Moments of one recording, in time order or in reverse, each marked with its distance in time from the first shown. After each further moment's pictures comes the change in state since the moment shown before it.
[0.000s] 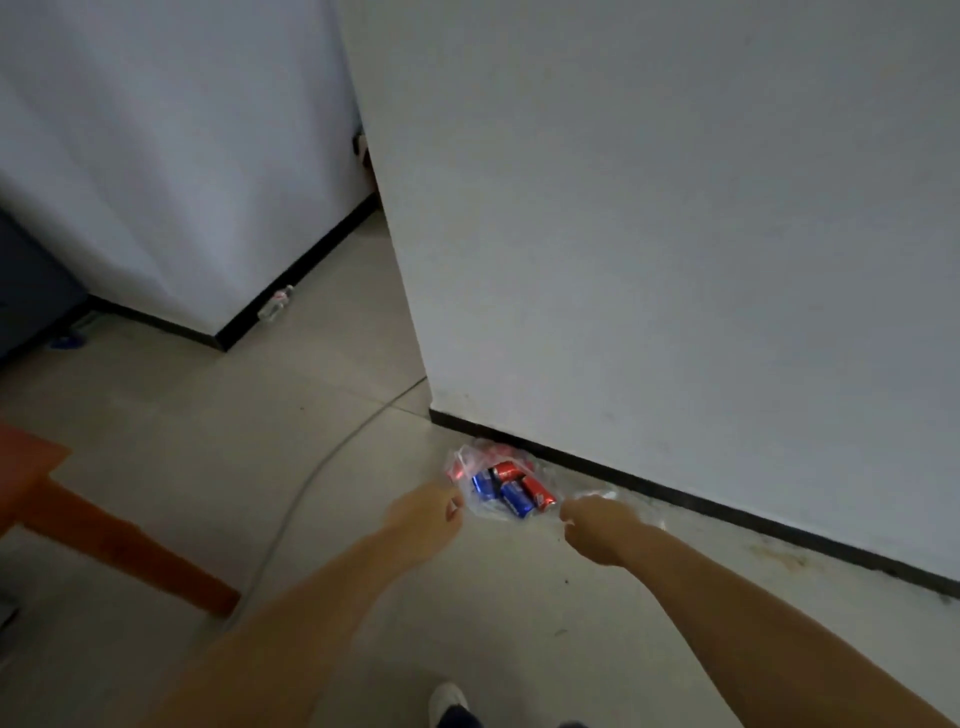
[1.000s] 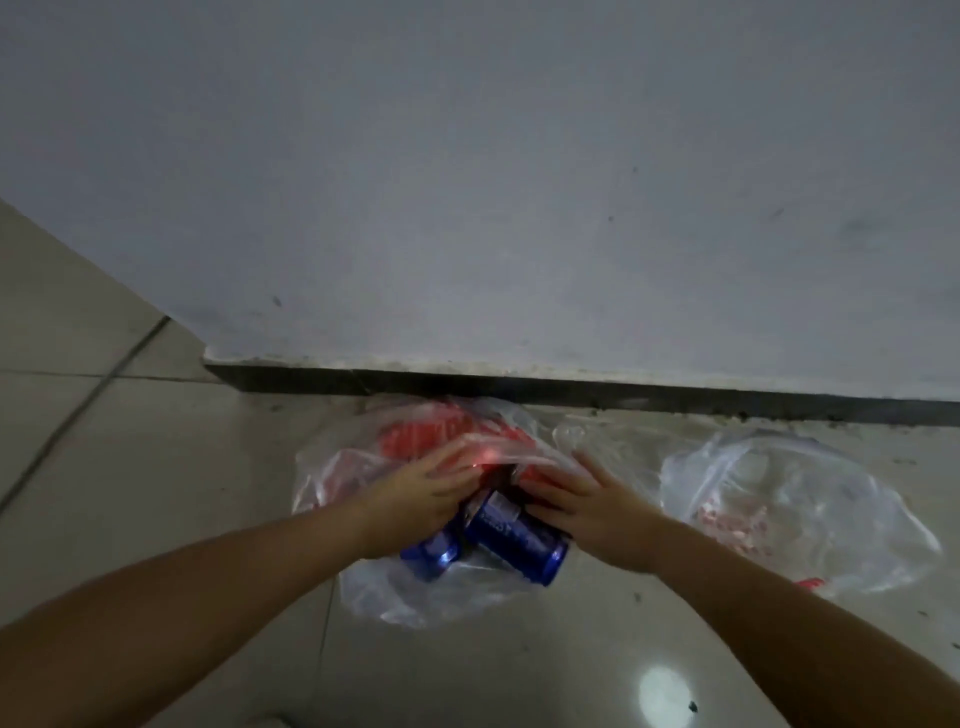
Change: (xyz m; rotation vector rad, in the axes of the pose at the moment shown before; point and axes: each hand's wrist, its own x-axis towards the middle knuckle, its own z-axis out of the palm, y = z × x) left_hand 0.628 -0.226 0.455 1.164 -0.146 1.334; right_hand 0.620 0.201 0.340 -0.424 0.178 -0.348
